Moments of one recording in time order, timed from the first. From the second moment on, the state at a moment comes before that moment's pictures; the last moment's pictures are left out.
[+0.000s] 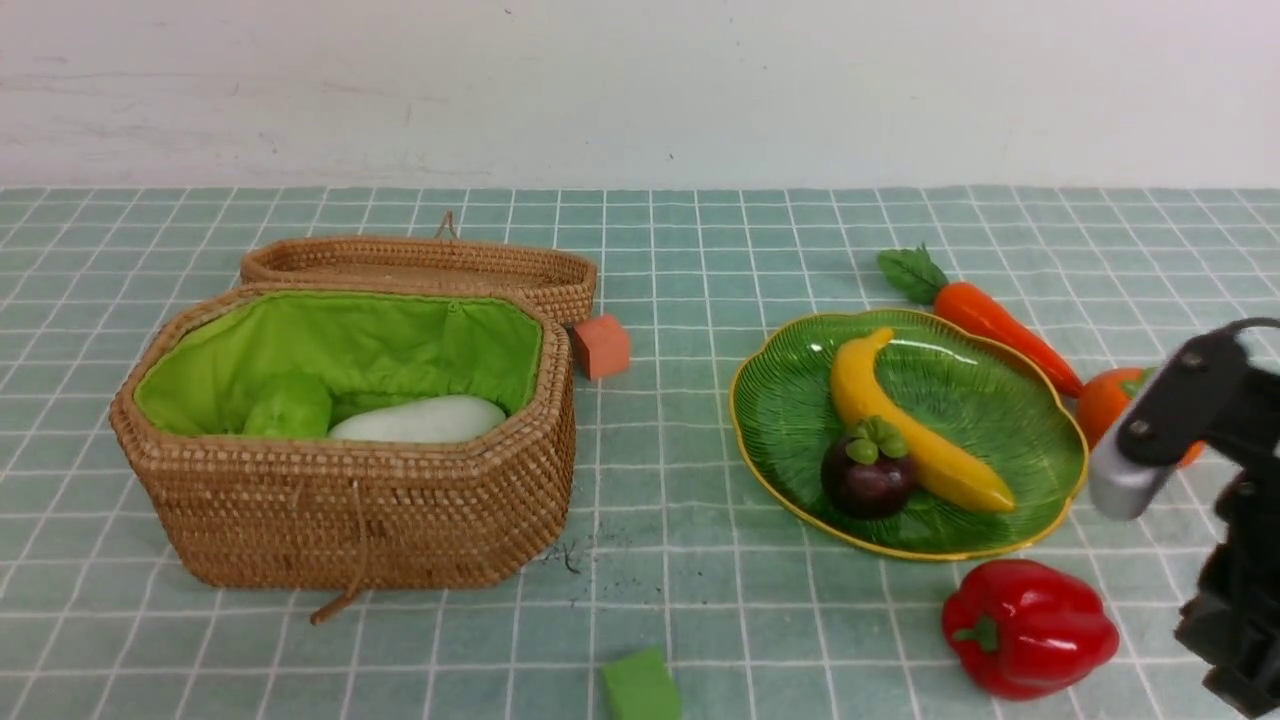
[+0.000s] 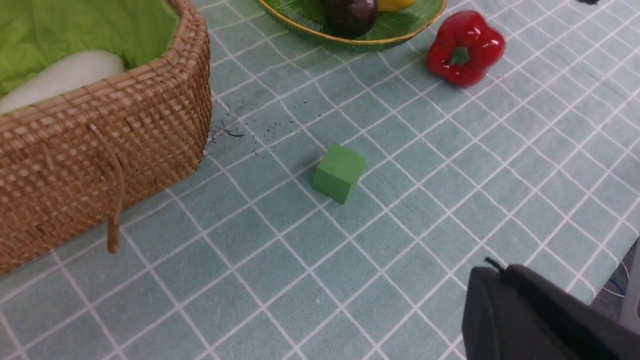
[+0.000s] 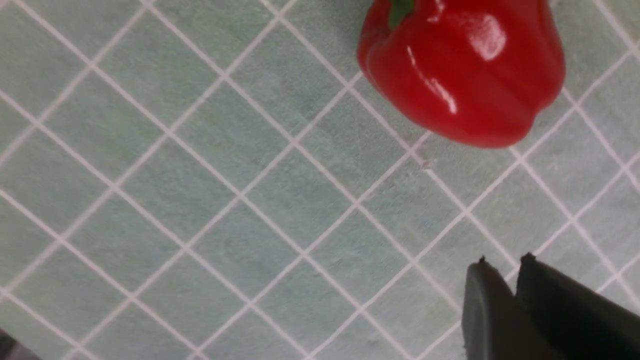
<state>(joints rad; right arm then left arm) 0.24 1.30 -0.94 0.04 1.05 -0.69 -0.77 0.43 -0.65 -0.04 0.80 -0.15</state>
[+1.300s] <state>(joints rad) 0.23 1.62 -0.95 0.01 0.77 -1.23 -0.77 0.40 -0.64 -0.02 0.79 -0.08</state>
